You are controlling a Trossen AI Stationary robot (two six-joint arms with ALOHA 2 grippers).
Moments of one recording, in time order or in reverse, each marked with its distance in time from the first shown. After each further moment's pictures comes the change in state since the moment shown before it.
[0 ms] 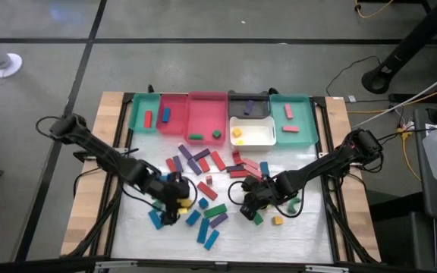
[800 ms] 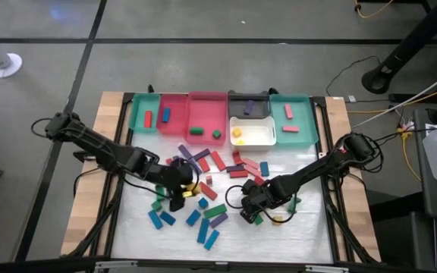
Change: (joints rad) left arm 0.126 -0.064 0.000 0.091 -0.070 0.038; right arm 0.003 0.083 0.001 -0.035 -0.098 0.081
